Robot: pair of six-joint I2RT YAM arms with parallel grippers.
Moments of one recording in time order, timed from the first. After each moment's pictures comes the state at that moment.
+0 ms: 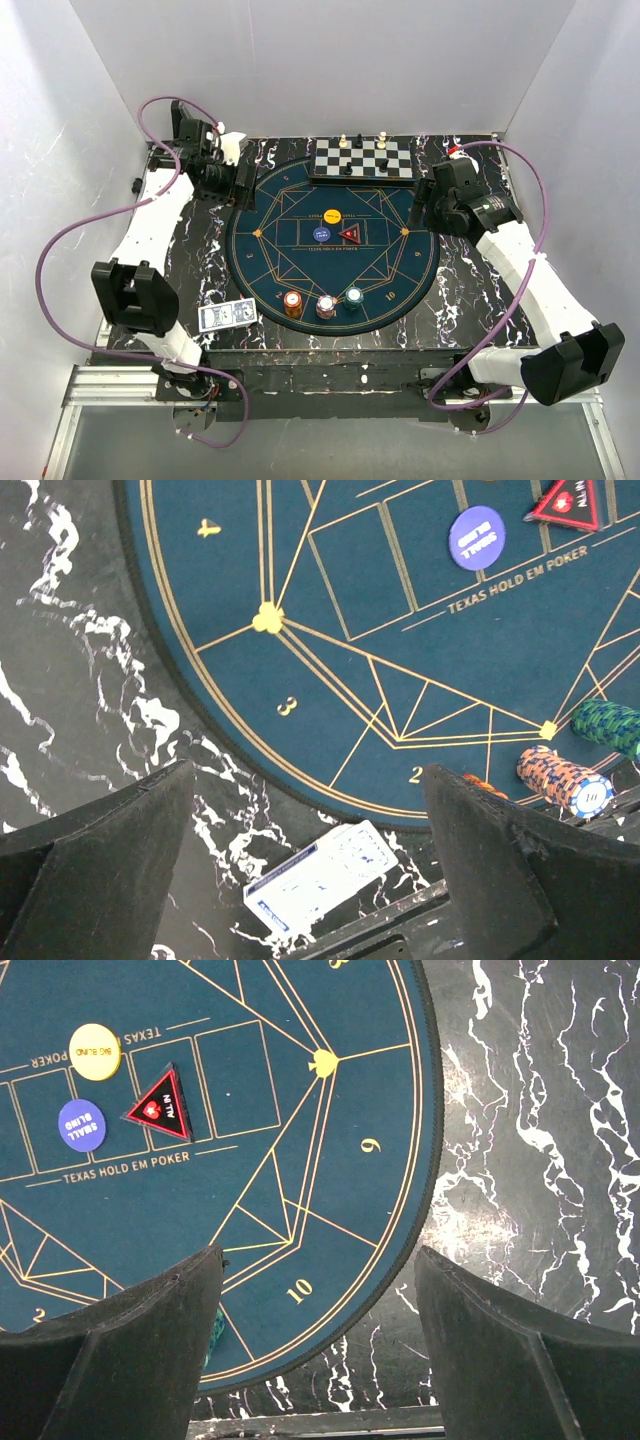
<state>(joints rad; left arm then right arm) -0.13 1.63 1.65 -1.04 0.28 0.15 0.39 1.25 1.29 -0.91 0.23 0.50</state>
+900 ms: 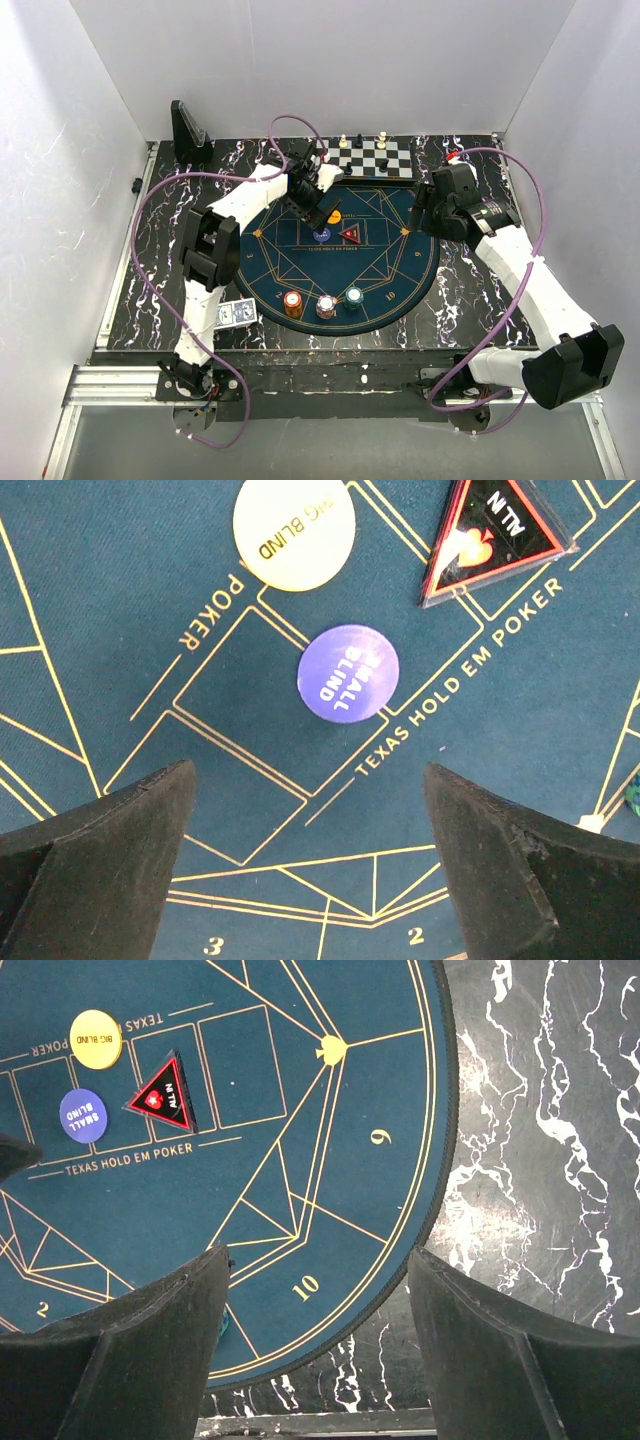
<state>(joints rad) -0.50 2.20 1.93 -0.92 0.25 0.28 0.39 1.24 1.23 -0.87 0.20 0.51</state>
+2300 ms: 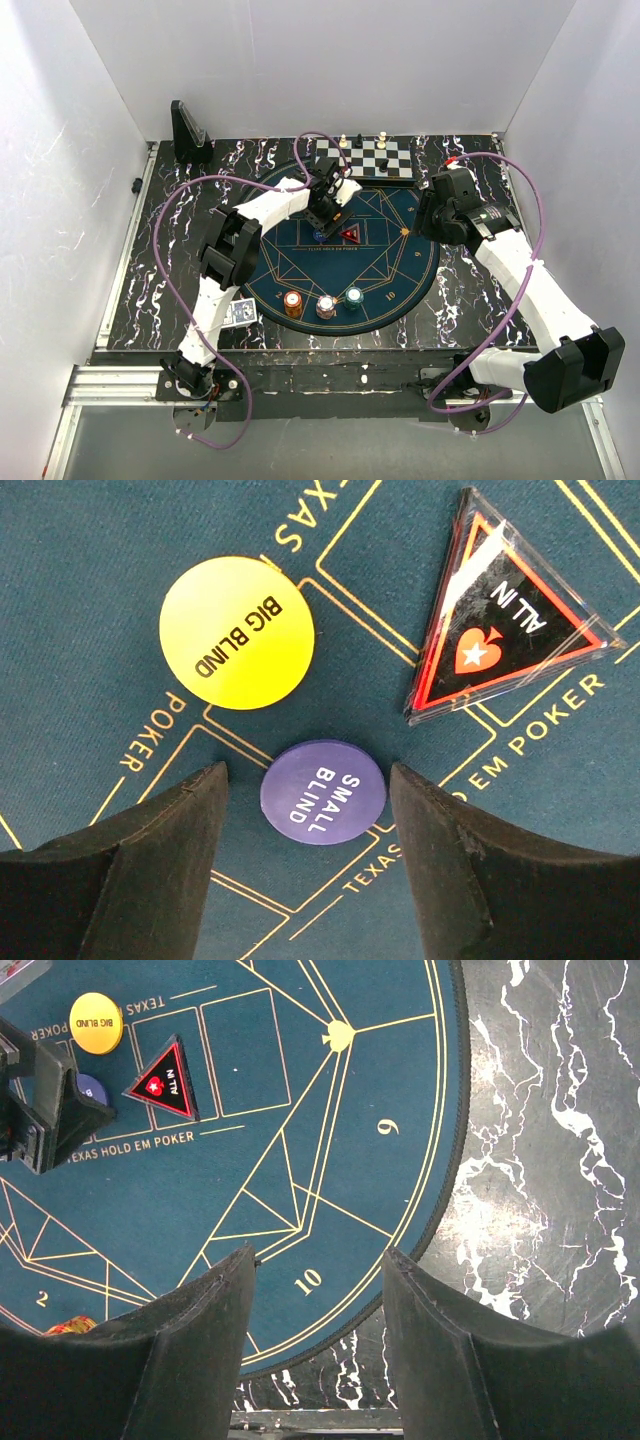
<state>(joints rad) -0.60 2.31 1.90 -0.76 0.14 0.29 0.39 1.21 1.18 -0.85 0.17 0.52</state>
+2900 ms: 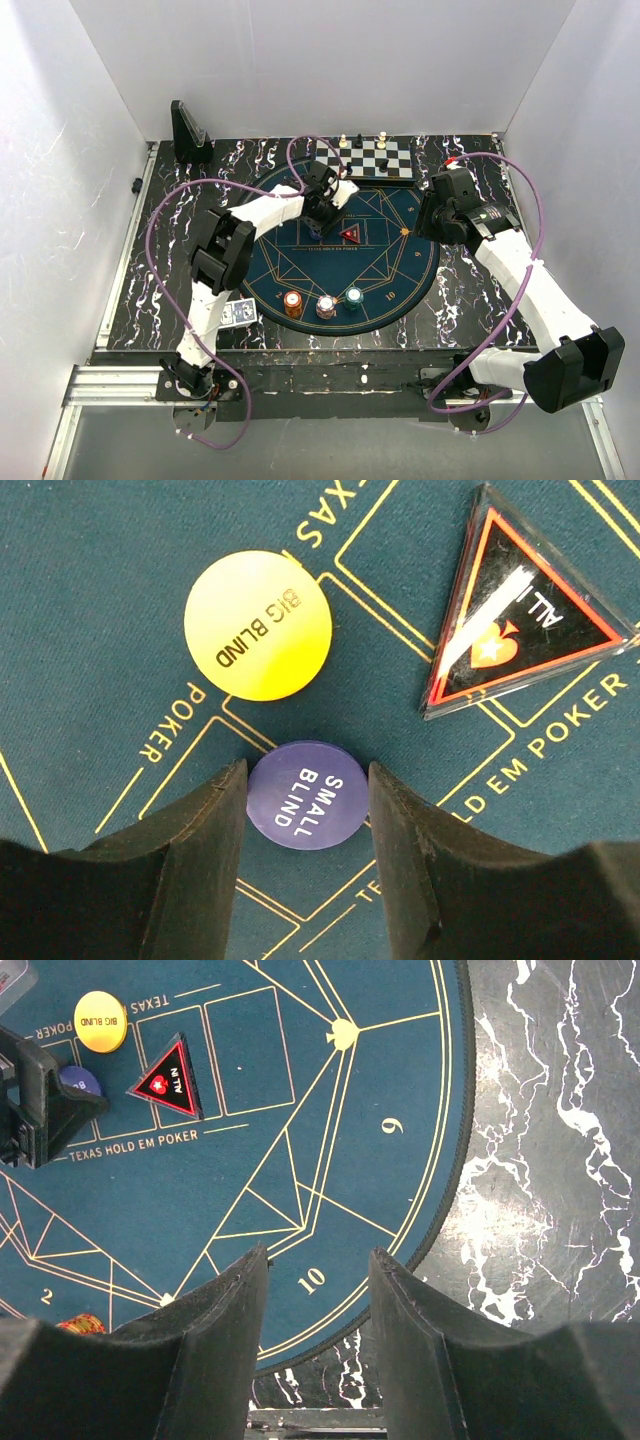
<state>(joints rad) -0.60 2.22 1.74 -0.60 0.09 0.30 0.39 1.22 1.18 -0.85 0.17 0.52</state>
